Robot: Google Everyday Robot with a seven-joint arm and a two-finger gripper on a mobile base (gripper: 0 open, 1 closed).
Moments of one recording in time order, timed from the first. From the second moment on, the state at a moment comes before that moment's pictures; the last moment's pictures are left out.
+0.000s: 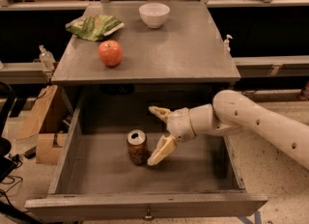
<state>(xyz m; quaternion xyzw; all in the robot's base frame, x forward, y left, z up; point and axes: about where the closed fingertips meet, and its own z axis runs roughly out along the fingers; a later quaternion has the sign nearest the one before) 0.524 0.008 0.687 -0.60 0.59 0.35 0.41</state>
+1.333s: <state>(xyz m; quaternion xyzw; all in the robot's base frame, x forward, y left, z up) 0.510 0.063 0.654 -0.60 0.56 0.40 0.40</state>
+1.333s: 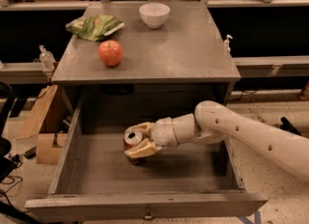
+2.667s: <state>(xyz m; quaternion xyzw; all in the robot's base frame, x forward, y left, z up) 0.537 0.014 0.762 -0.57 0.59 0.38 0.43</state>
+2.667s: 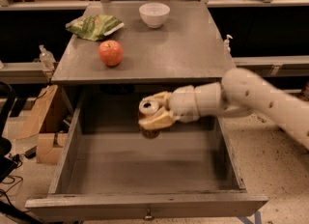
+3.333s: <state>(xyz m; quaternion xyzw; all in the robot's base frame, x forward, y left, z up) 0.578 -0.042 0.922 -0.55 0.62 0.33 0.45</state>
